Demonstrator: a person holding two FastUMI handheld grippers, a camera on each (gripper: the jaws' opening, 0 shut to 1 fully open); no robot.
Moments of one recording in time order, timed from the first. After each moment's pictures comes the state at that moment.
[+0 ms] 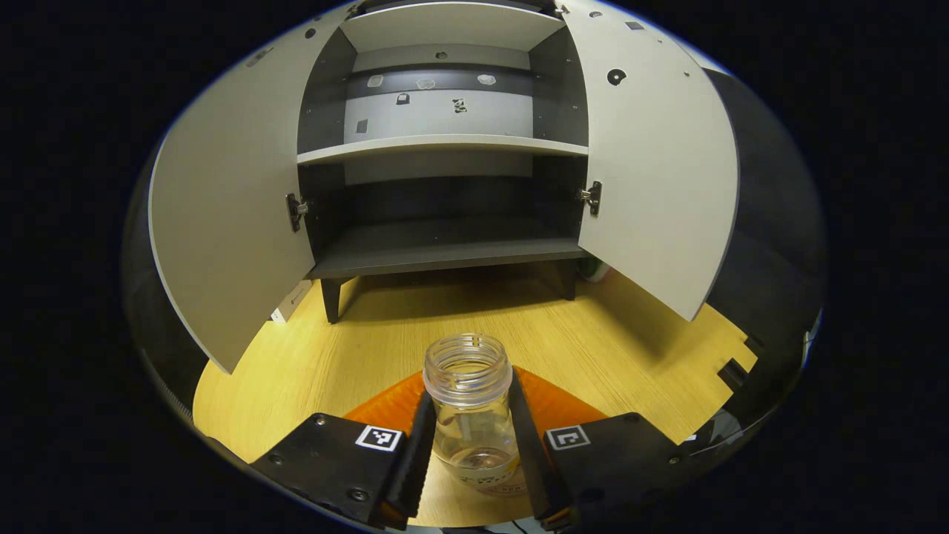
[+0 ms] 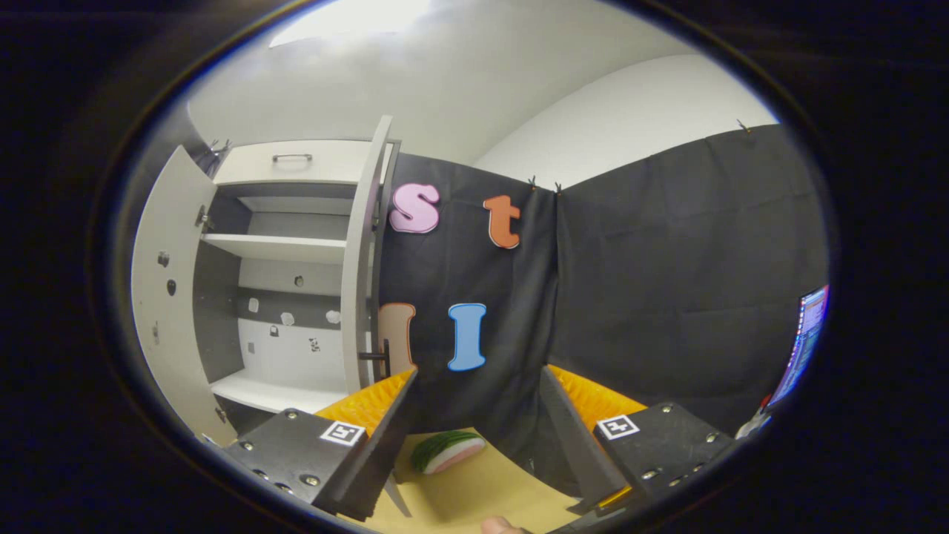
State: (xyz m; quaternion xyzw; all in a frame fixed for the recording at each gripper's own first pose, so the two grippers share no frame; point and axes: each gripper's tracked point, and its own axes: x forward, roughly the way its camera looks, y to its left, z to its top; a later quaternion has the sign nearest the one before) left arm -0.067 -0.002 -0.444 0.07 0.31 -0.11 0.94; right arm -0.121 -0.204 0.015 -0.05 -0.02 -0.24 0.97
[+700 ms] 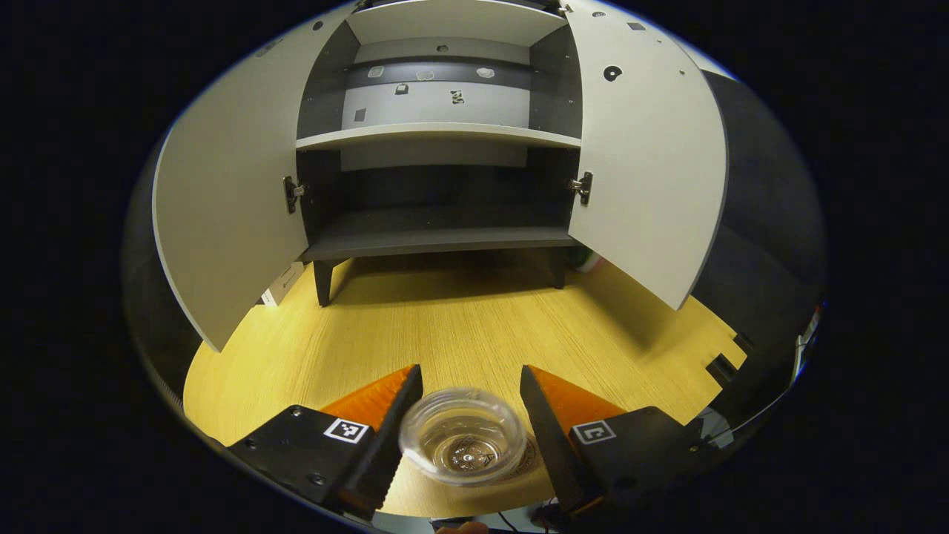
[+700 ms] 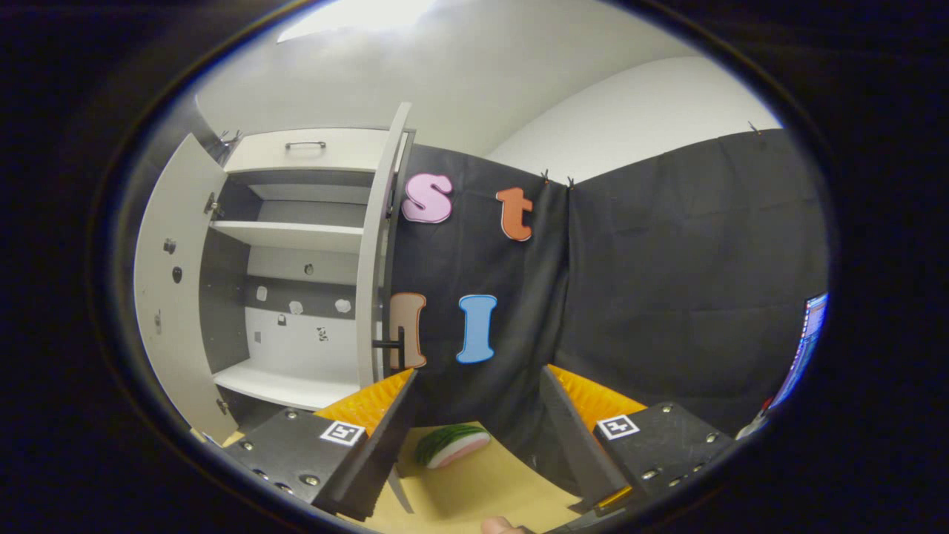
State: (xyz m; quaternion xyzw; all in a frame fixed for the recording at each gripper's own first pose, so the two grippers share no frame) left arm -0.086 -0.006 -0.452 0.06 0.33 -0.12 0.93; right arm -0.111 -0.193 -0.001 -0.05 0.00 -0.22 0.97
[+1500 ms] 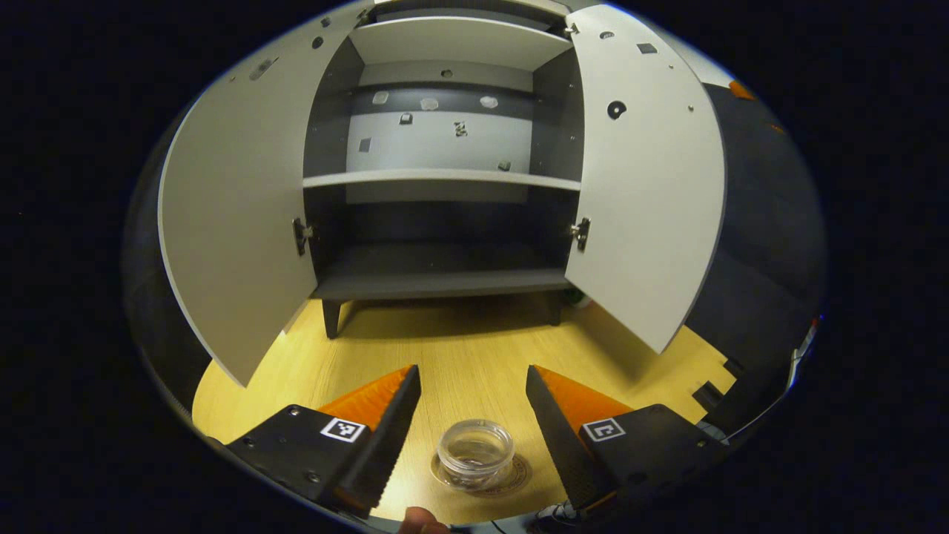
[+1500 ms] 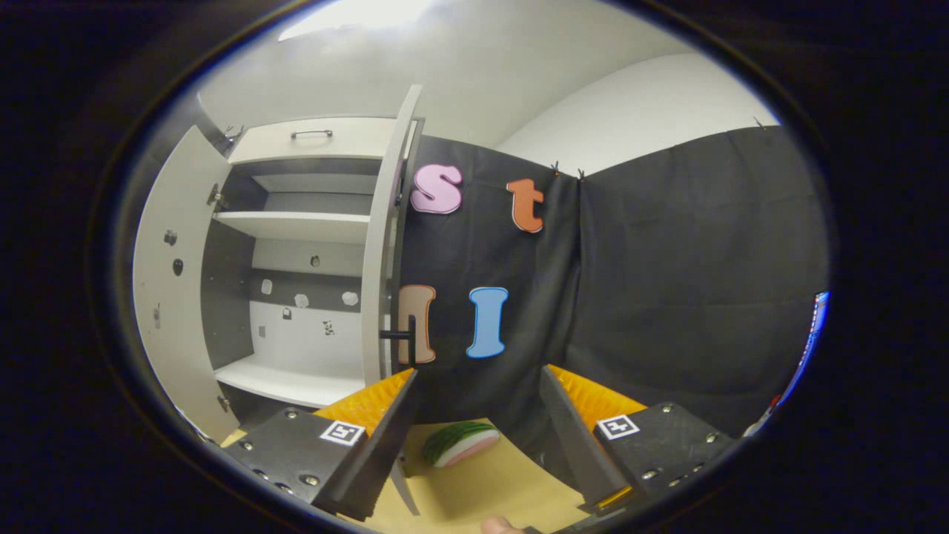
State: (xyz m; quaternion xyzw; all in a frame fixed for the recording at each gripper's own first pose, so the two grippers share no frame) left arm -0.059 -0.016 -0.379 0.05 0.27 -0.12 0.96; right arm -0.084 -0.190 -0.026 -0.05 0.01 -0.21 0.98
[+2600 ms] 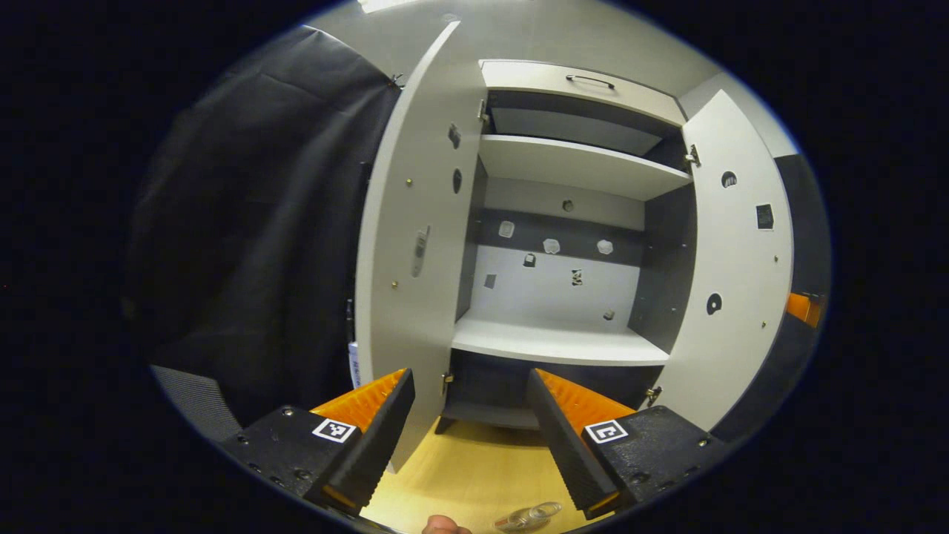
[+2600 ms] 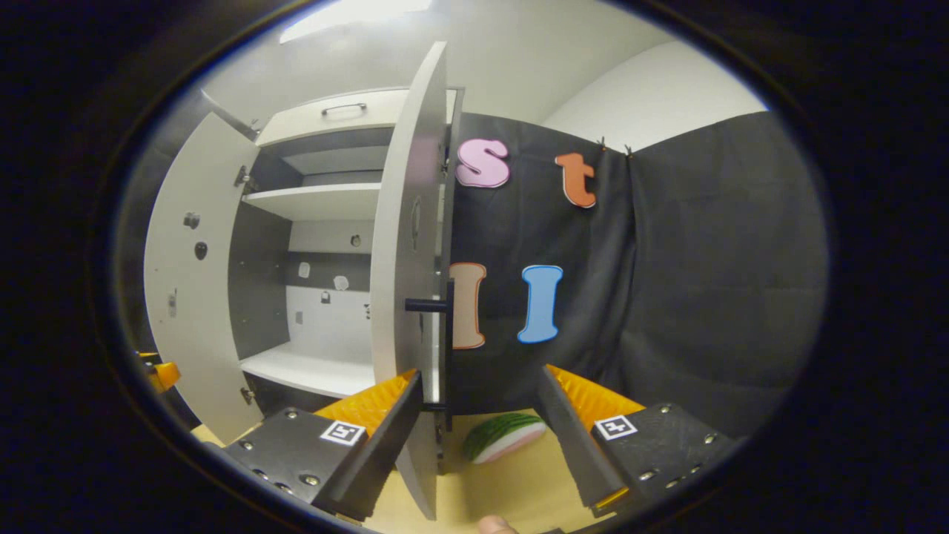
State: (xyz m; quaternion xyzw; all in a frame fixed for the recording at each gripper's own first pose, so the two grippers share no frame) left arm -0.026 0.110 -0.145 0.00 0.09 0.08 0.99; right arm -0.018 -0.140 -0.069 -0.03 0.05 -0.10 0.99
